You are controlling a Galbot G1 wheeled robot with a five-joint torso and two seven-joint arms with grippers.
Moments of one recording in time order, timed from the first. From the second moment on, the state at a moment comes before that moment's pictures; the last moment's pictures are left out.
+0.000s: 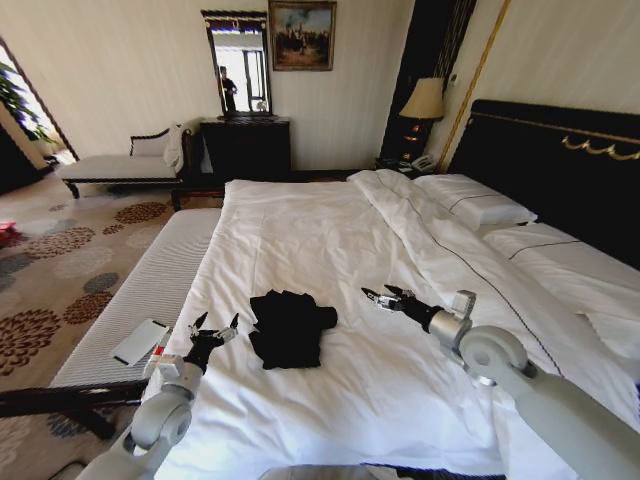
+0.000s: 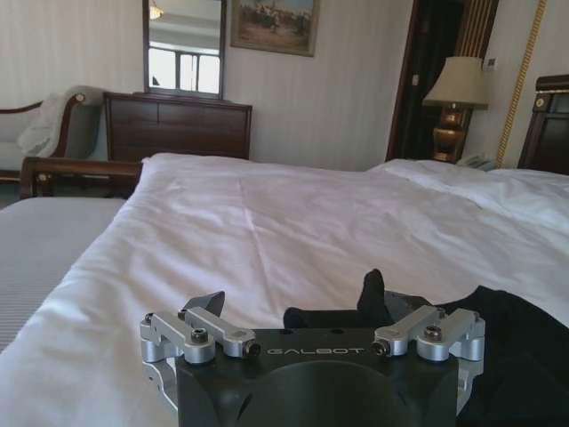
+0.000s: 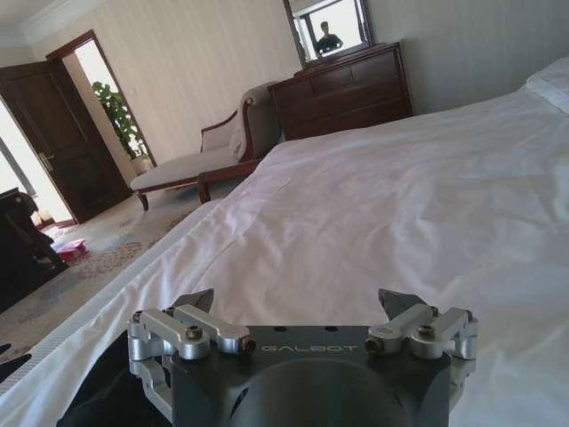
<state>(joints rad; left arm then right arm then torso) 1.46 -0.89 -0.37 -2.02 -0.68 0.04 -0.23 -1.25 0.61 0.42 2.08 1.21 -0.33 0.02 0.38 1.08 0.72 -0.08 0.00</state>
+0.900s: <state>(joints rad) 1.21 -0.95 -0.13 -1.92 -0.86 0.14 -0.32 -1.44 0.61 0.58 2.12 1.14 -0.31 0.01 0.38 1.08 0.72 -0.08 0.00</state>
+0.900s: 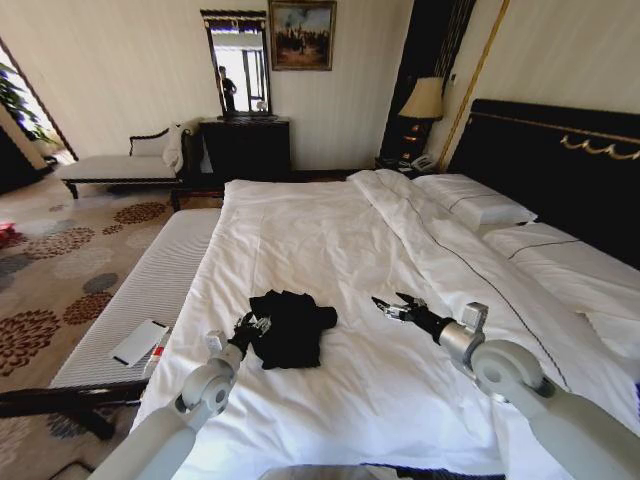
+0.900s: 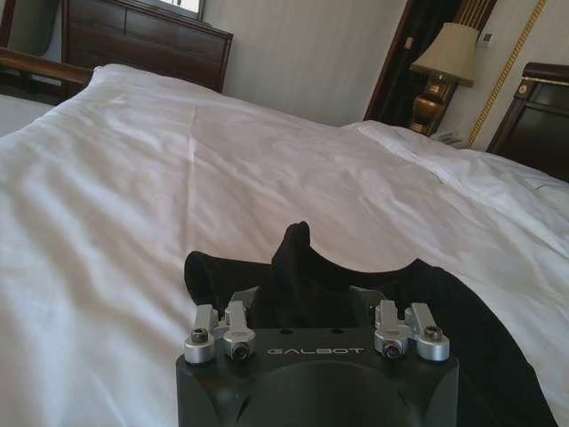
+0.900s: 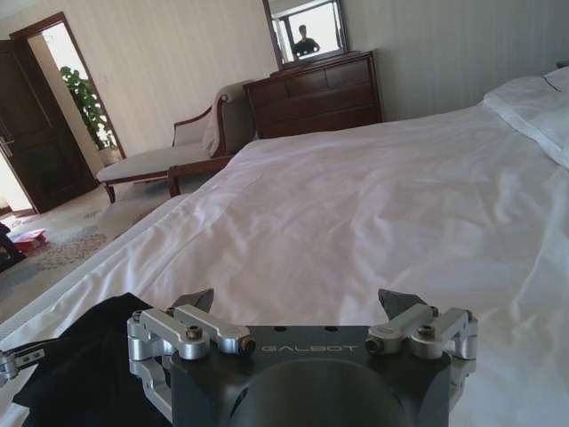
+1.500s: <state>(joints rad) 1.17 -1.00 -0.09 -1.87 -0.88 0.14 -0.34 -1.46 0.61 0.60 2.13 1.14 -0.30 0.03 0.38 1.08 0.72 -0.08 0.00</state>
